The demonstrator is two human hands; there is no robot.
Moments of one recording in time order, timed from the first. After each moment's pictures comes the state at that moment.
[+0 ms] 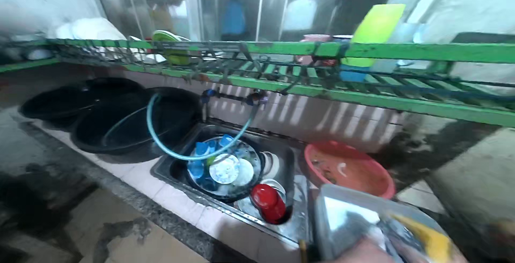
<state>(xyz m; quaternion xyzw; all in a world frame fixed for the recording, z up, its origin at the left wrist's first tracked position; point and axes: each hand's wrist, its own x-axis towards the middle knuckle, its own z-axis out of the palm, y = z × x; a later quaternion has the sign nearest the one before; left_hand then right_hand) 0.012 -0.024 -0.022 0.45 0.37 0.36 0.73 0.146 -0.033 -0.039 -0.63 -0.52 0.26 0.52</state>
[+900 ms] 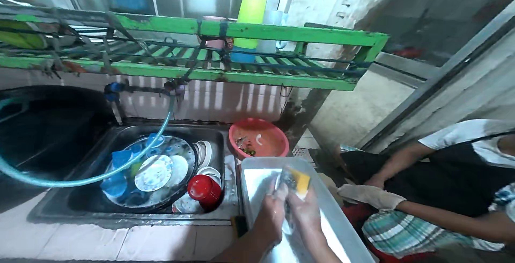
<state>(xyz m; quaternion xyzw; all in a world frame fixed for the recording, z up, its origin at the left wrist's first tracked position) 0.013 -0.016 -0.027 0.44 0.35 0.42 0.71 0.113 -0.025 -0.047 -0.72 -0.36 0.25 0.54</state>
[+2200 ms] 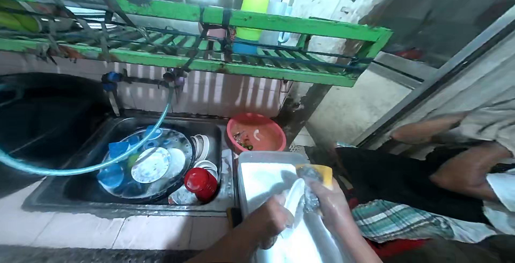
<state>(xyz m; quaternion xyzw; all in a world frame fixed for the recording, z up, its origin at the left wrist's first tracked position) -0.009 -0.020 -0.002 0.54 0.33 0.16 0.76 0.174 -0.030 -0.024 -0.73 -0.33 0.28 0.53</state>
